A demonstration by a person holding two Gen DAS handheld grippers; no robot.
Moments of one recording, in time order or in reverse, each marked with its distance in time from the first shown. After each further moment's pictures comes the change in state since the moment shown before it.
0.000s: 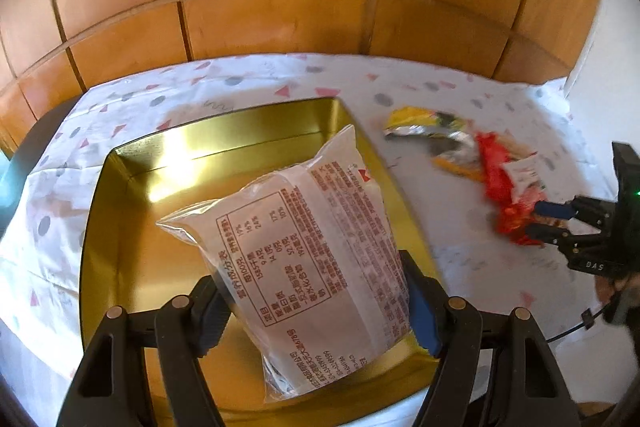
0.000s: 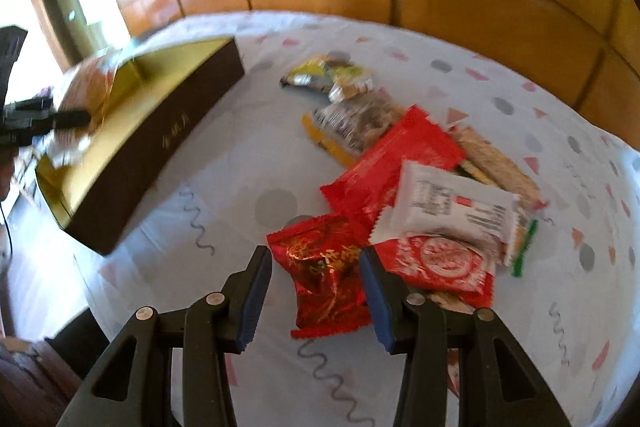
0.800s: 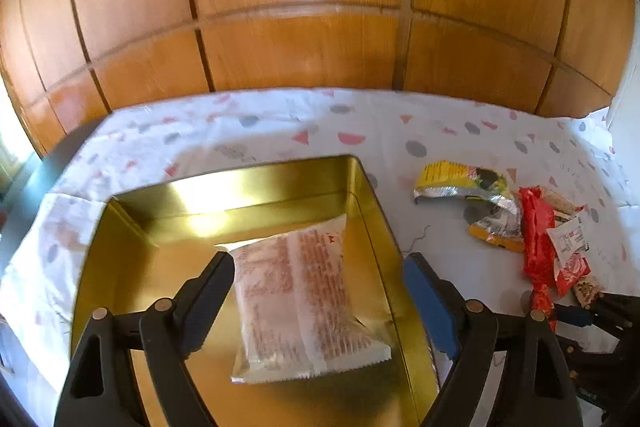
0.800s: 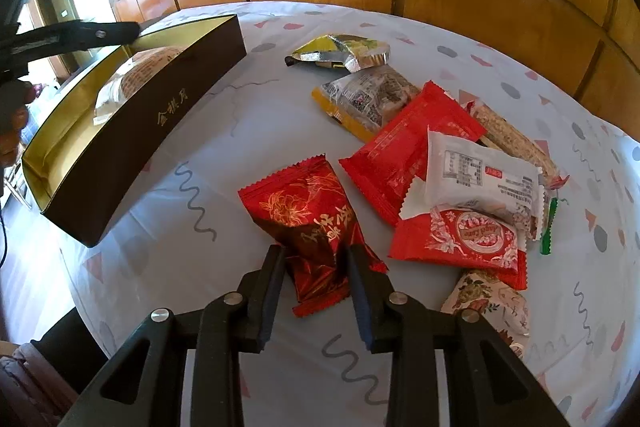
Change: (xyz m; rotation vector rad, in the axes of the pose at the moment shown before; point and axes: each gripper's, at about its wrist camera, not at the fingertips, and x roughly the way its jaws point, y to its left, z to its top) left arm 0.028 -0.031 0.041 -0.056 -0.134 0.163; right arm 0.012 0.014 -0.018 0.023 -0.018 -0.039
